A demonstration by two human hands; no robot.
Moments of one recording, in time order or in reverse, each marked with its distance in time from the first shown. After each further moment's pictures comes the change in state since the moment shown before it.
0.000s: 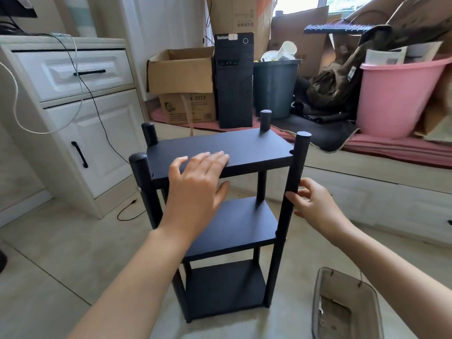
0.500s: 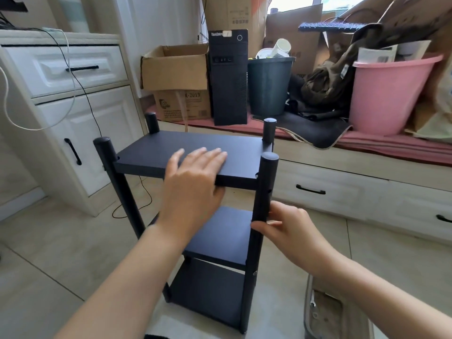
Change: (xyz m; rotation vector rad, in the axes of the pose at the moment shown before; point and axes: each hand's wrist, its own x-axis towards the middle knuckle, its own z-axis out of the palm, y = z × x) left_hand -0.001 0.013 -0.007 -0.039 0.001 0.005; right_hand -0.067 -0.015 0.022 -0.113 -0.195 -0.188
